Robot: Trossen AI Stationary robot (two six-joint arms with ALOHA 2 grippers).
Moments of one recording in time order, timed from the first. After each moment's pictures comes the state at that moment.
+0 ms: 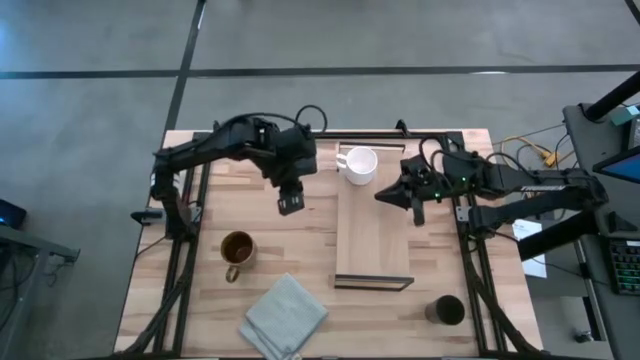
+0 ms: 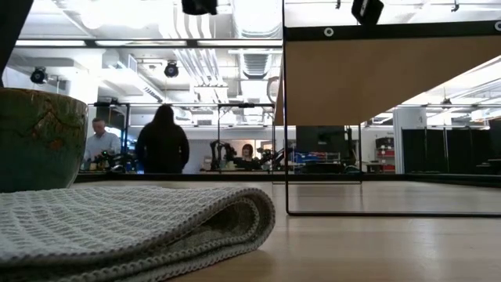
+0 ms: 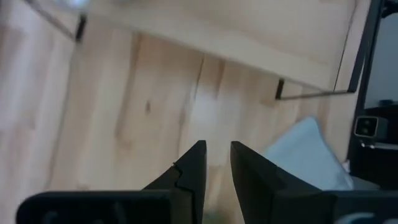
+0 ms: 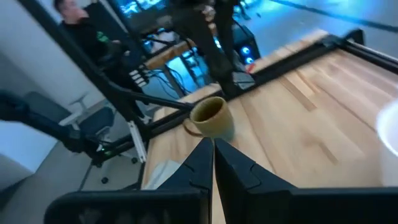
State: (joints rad) left arm 0.10 1.79 2.21 -1.56 0.12 -0.18; right arm 0.00 0.93 0.89 -0.17 -0.10 0.47
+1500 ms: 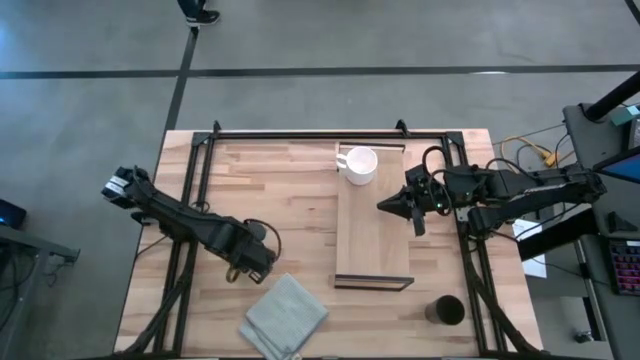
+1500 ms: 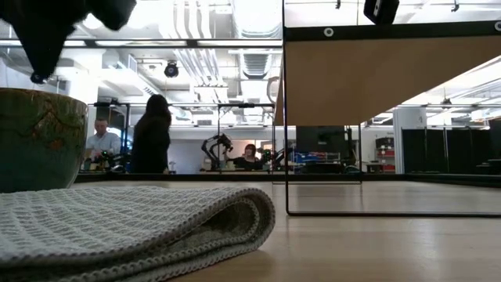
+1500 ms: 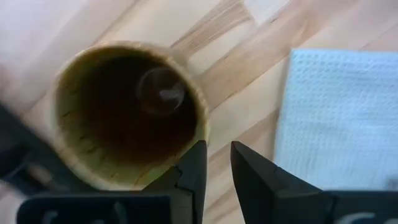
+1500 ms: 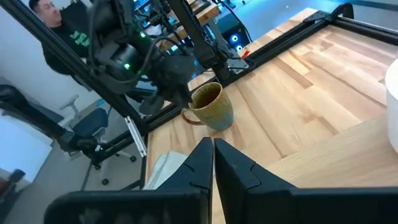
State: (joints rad) left arm -0.44 1.47 1.26 -1.27 -0.02 -1.33; right arm 0.14 0.92 0.89 -0.24 0.08 0.60
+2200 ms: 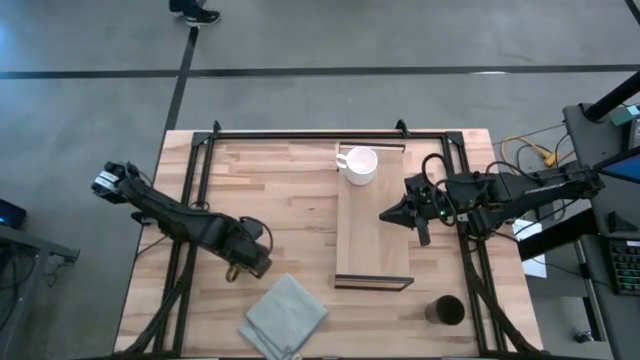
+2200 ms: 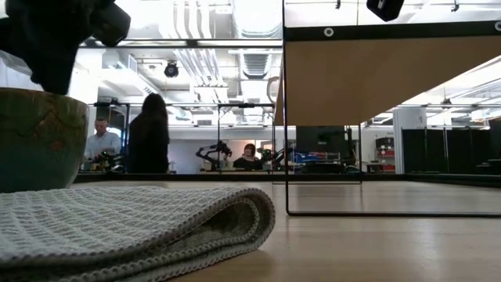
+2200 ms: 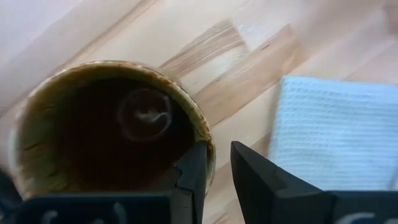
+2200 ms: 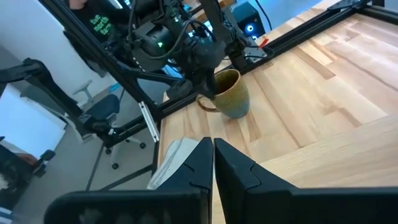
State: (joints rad) left arm -0.43 1.36 1.08 -1.08 -0.08 -1.38; right arm 0.22 0.92 0.89 -0.25 0.08 0.59
